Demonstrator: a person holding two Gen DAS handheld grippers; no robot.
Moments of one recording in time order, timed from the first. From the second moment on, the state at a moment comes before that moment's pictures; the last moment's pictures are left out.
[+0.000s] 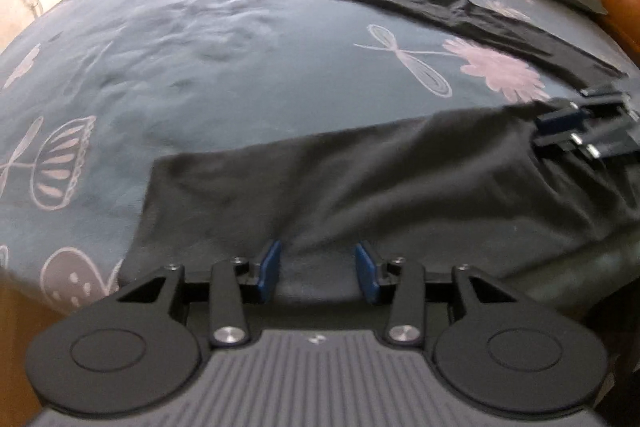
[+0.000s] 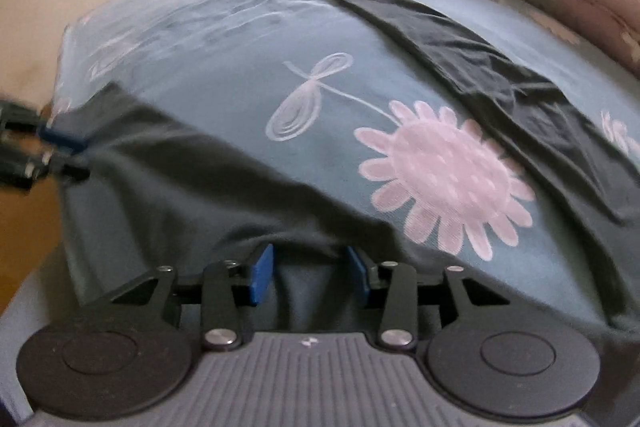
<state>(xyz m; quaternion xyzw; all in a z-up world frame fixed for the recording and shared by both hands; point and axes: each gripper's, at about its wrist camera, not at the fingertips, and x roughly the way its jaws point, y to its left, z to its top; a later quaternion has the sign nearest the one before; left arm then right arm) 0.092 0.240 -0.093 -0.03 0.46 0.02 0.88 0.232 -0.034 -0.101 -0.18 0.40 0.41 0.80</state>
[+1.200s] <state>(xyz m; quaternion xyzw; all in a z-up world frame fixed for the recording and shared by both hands) 0.172 0.142 -0.087 -0.05 0.44 -0.15 0.88 0.270 -0.207 -0.092 -0.06 0.44 0.28 0.85</state>
